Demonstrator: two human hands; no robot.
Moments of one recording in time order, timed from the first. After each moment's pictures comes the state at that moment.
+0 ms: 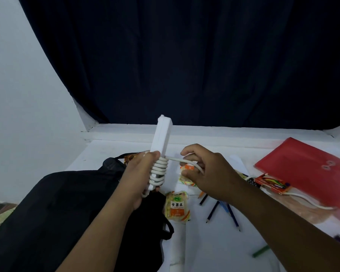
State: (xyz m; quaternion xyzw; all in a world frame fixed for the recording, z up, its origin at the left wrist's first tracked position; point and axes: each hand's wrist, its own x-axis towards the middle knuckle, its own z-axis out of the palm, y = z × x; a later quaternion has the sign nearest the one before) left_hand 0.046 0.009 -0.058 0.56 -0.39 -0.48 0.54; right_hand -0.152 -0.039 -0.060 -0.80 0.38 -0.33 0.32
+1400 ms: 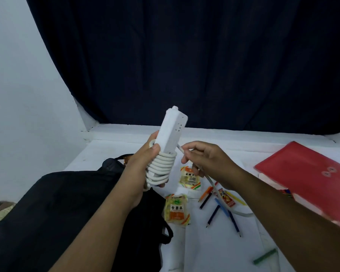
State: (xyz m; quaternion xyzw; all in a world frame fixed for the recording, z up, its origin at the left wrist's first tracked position) left_hand 0.052 0.004 -0.049 0.43 -0.50 -0.51 0.55; right_hand -0.147 -0.073 -0.049 -0.69 0.36 -0.33 0.53
